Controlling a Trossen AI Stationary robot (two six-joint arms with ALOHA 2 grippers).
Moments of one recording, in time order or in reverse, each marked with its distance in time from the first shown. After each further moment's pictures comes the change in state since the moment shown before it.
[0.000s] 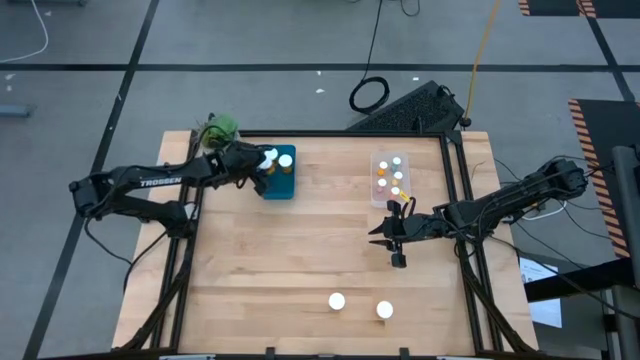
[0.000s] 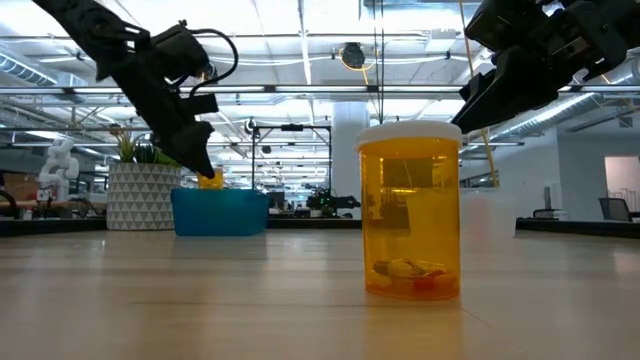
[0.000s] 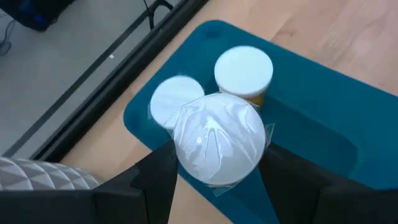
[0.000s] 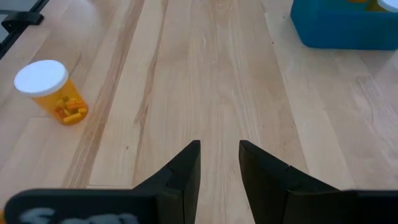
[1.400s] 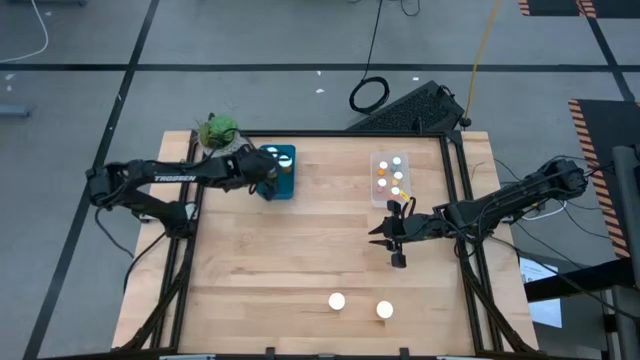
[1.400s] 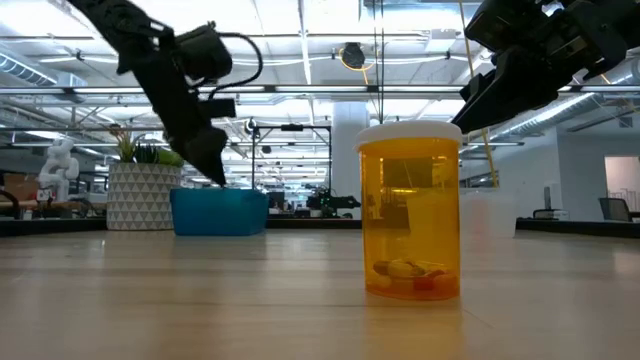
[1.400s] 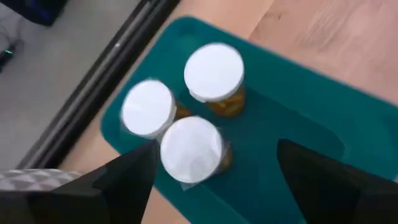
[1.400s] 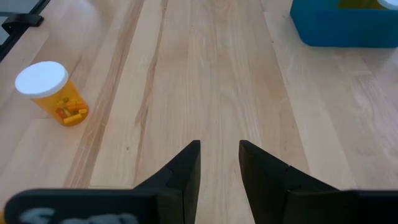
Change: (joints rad) left arm -0.121 0.148 0.125 -0.112 -0.110 -0.044; right arm 0.000 0.000 0.000 0.000 0.000 0.009
